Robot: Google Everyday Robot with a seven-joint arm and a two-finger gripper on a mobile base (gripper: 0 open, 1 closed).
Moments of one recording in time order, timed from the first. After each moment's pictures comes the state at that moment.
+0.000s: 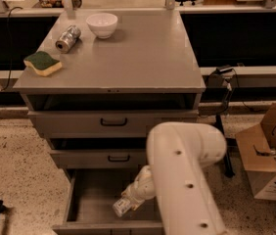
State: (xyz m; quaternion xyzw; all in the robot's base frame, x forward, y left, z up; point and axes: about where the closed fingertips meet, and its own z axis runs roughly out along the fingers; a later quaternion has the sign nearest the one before) arm 0.540 0.055 0.184 -0.90 0.39 0.02 0.18
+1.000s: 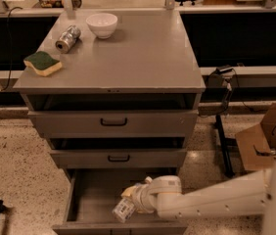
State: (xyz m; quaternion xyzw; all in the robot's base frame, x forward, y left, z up) arm 0.479 0.032 0.365 -0.90 0.30 -0.06 0.30
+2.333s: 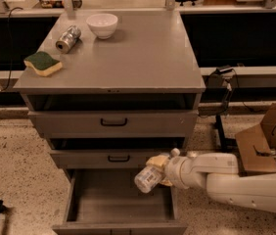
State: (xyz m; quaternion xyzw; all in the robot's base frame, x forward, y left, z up) arm 0.510 -0.066 0.543 -0.85 0.32 -0.11 0.41
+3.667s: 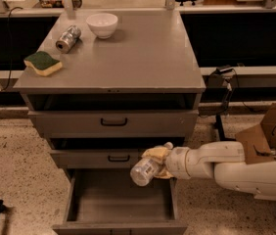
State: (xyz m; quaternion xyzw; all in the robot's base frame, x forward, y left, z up) arm 0.513 -0.052 0.586 -0.82 0.29 -0.05 0.48
